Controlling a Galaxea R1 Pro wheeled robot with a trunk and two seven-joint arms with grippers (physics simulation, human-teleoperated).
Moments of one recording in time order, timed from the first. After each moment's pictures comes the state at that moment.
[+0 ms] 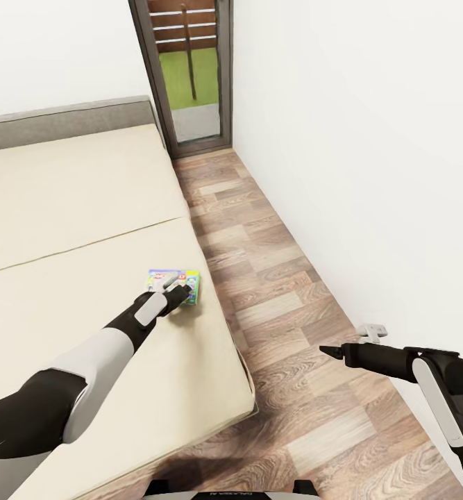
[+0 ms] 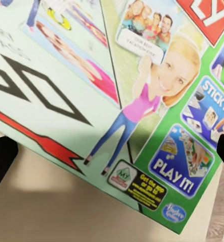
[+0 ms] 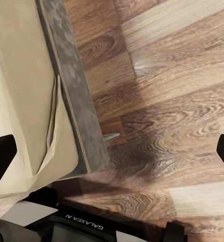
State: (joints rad) left arm -1.14 -0.04 -0.24 -0.33 0.96 0.23 0.26; right arm -0.42 -0.33 -0.10 -1.53 -0.33 1.04 0.47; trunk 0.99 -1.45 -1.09
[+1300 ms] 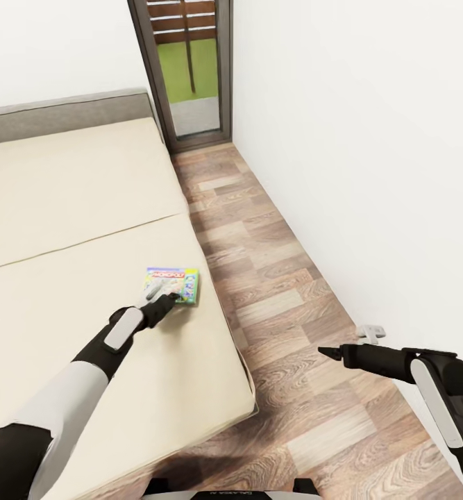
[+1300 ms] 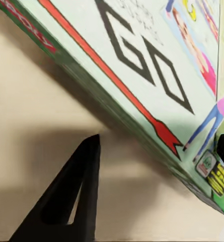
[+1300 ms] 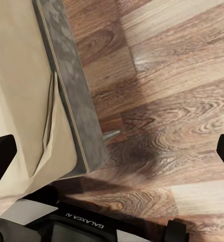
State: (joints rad) left arm -0.93 0.07 -0.19 -0.66 1.11 0.35 0.26; right arm -0.41 -0.33 -0.09 -1.53 -0.33 1.04 0.47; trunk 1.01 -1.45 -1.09
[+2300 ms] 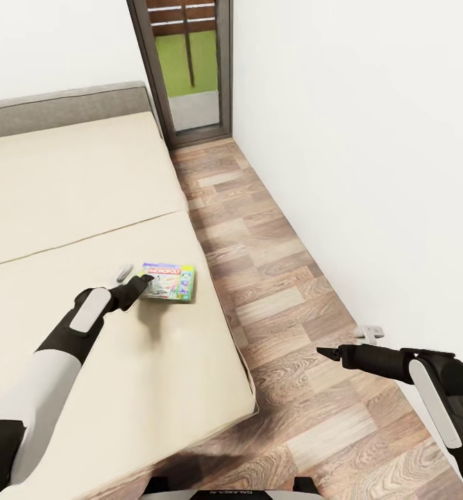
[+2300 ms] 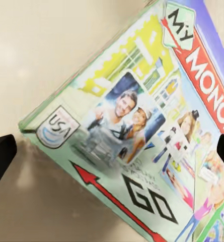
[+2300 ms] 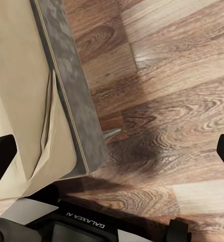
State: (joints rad) left arm -0.97 0.17 -0.07 -0.78 1.11 0.45 0.33; right arm -0.41 -0.32 -0.09 -1.53 -0.33 1.04 0.47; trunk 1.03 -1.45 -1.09
